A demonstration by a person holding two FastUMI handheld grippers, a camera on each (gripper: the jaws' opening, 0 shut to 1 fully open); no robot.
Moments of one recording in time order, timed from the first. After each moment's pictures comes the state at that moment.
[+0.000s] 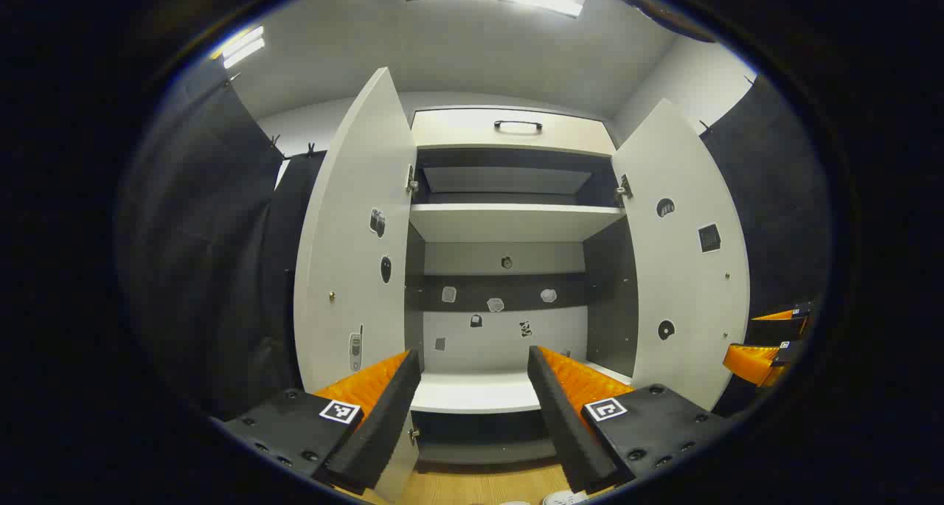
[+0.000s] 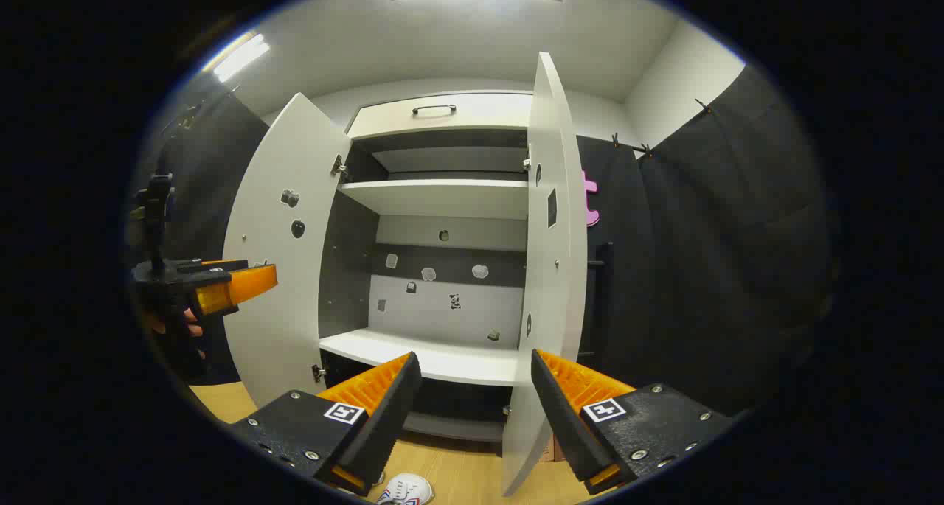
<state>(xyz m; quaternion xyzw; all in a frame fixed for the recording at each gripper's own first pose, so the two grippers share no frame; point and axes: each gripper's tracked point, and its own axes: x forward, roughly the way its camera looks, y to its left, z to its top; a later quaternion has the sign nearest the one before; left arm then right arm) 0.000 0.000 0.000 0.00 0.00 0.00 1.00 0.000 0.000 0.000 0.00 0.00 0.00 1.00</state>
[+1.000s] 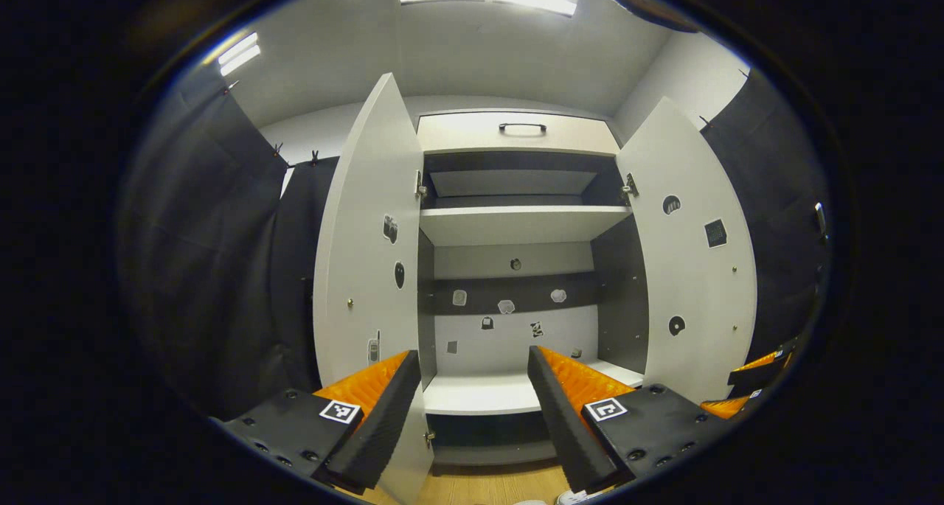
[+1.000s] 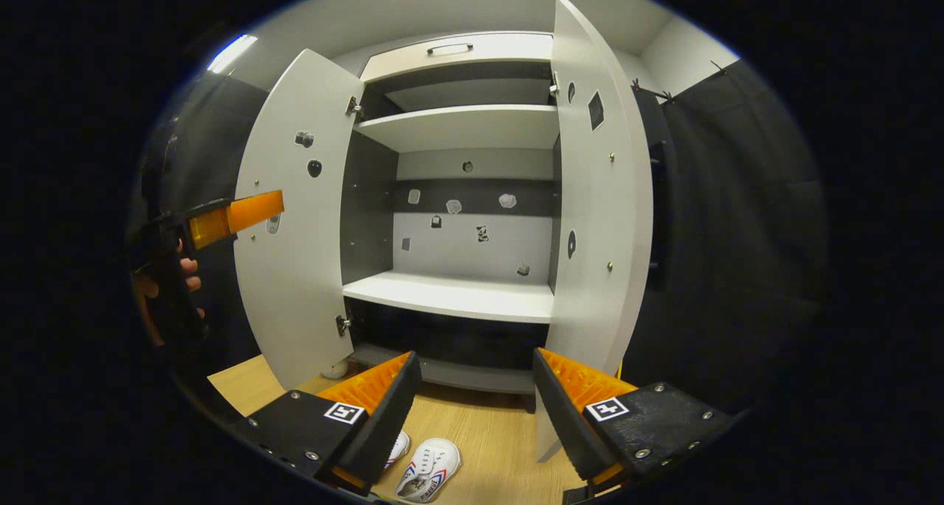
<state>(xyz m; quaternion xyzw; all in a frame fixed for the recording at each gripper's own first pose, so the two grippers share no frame) -0.002 0.016 -0.002 0.01 0.00 0.01 1.00 0.000 0.039 -0.095 0.02 0.14 0.04 0.99</state>
